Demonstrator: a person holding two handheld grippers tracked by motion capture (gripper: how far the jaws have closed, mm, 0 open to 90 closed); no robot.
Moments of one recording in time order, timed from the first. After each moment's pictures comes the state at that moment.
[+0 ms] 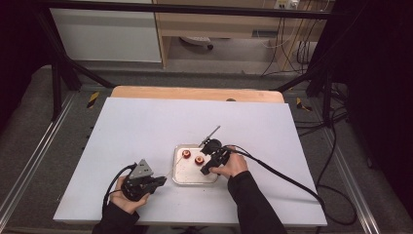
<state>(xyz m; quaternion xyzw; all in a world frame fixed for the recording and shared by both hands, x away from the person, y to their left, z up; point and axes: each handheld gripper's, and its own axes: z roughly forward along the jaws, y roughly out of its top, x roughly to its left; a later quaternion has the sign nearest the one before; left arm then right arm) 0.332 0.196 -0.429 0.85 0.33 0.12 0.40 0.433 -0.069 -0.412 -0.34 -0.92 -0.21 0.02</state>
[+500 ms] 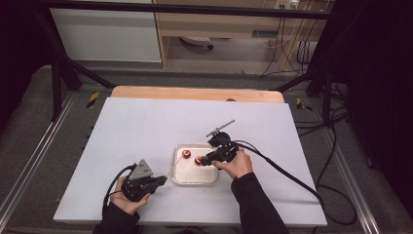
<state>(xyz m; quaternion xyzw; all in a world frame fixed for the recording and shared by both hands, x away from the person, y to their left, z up) 0.329 0.195 -0.428 0.84 0.33 0.12 0.41 0.425 -0.087 -0.379 -0.39 -0.87 -0.31 0.01</state>
